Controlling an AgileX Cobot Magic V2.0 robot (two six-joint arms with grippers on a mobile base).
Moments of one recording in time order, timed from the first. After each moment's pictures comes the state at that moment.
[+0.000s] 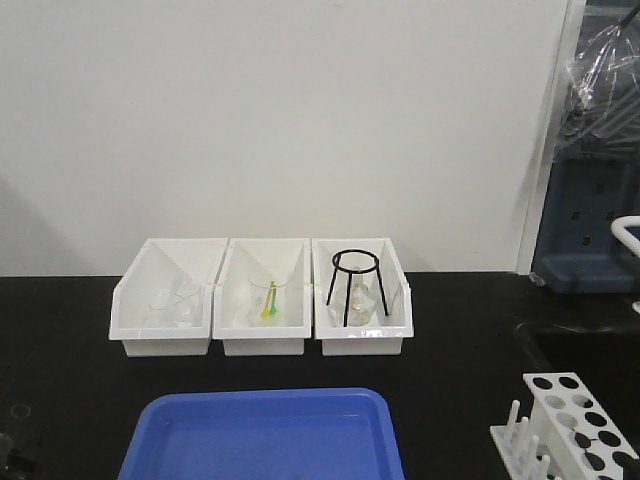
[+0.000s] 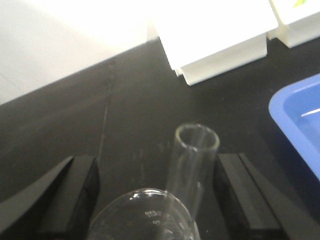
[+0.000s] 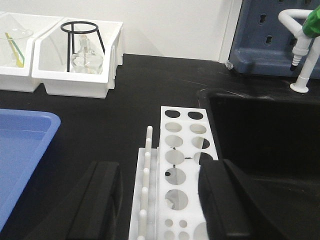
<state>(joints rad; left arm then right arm) -0.04 1.50 -0.42 -0.10 -0.69 0.45 0.03 0.76 -0.30 0.01 -0.09 -0.12</state>
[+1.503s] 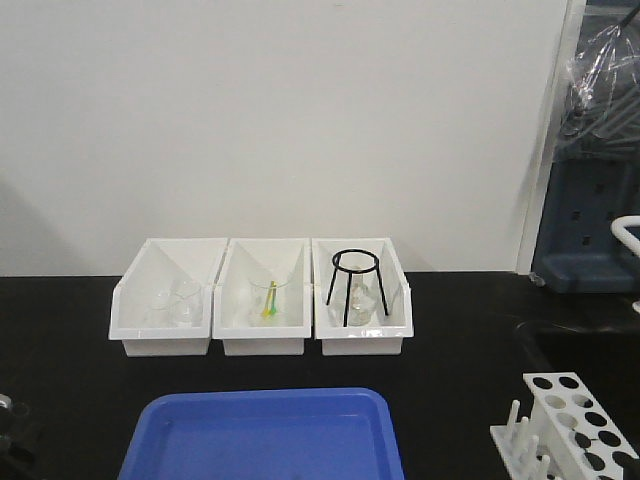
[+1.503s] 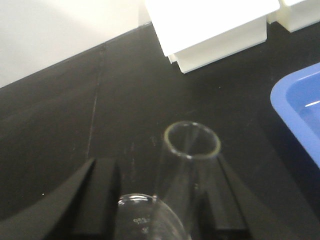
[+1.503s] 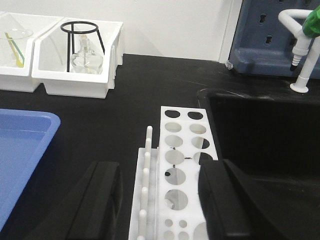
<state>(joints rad) -0.04 1.58 -0.48 -0.10 -0.66 0.45 0.03 0.76 -0.30 0.01 -0.09 -0.12</state>
